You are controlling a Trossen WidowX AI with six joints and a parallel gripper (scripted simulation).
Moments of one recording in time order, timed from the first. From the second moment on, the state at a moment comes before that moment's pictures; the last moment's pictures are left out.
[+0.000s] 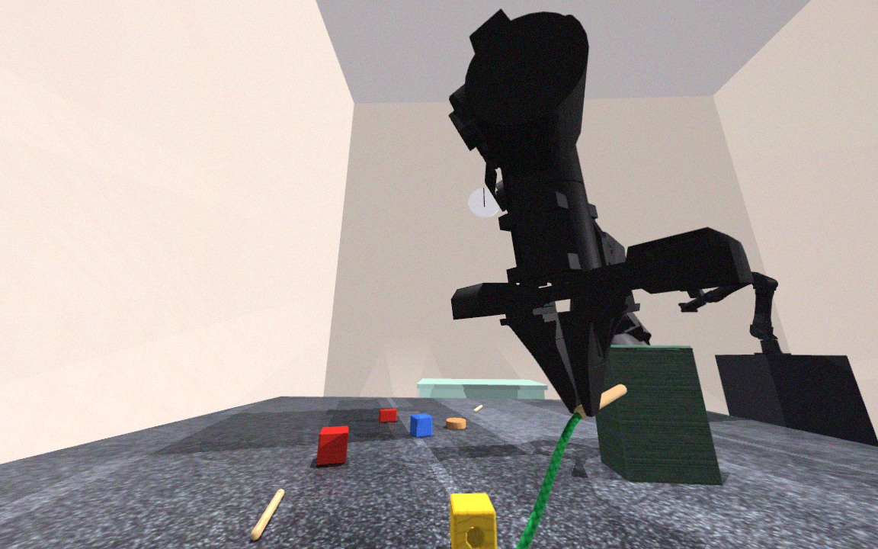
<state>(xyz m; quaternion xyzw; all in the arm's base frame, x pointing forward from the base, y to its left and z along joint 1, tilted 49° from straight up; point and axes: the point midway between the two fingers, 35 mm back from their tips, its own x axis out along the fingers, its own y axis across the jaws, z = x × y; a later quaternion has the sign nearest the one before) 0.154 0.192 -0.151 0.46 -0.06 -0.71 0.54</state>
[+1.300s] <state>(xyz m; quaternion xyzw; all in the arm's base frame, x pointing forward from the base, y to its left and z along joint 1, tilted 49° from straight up) 0.179 0.221 -0.122 0.41 -0.09 -0.74 0.52</state>
